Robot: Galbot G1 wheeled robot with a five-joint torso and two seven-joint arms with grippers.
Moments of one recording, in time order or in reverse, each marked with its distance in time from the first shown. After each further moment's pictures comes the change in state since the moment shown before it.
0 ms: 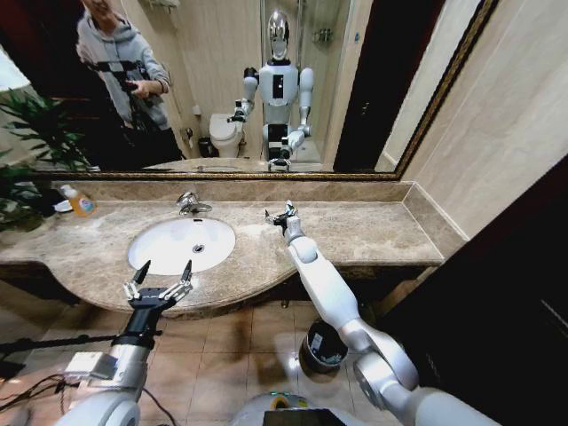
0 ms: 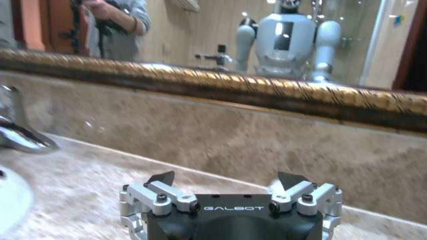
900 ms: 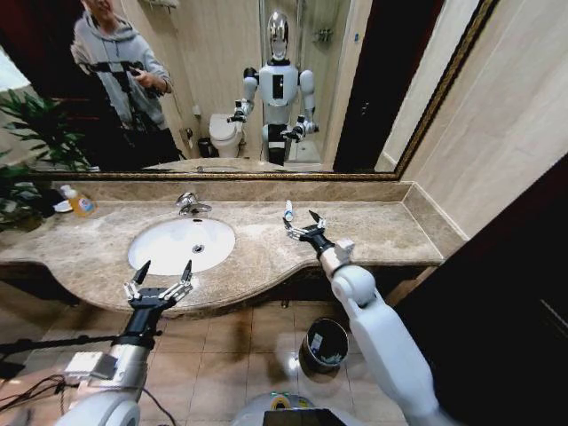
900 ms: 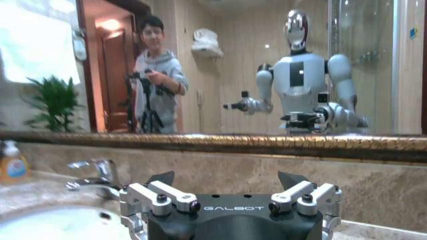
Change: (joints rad) left arm 0.000 0.000 0.000 0.000 0.000 0.000 0.000; right arm -0.351 -0.249 0.049 0.693 0.278 -0.136 -0.122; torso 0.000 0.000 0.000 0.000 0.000
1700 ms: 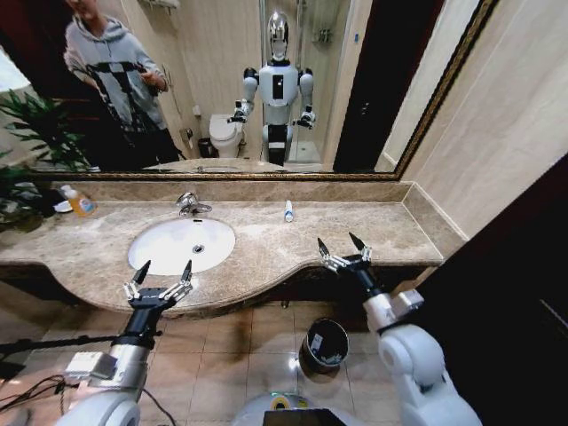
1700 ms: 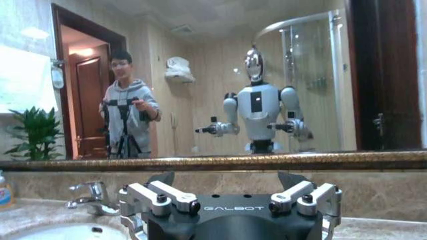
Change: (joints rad) left arm 0.000 0.000 0.000 0.000 0.000 0.000 0.000; right arm -0.550 -0.010 0.316 0.486 -0.009 0.064 -0.082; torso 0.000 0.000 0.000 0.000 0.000
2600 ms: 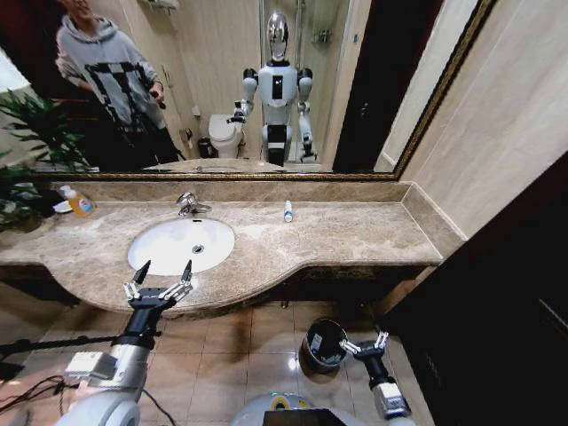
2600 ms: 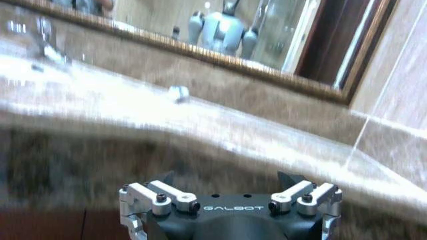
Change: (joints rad) left arm 0.000 0.000 0.000 0.000 0.000 0.000 0.000; right arm -0.491 0.224 0.090 -0.184 -0.548 0.485 0.098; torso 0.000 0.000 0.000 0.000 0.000
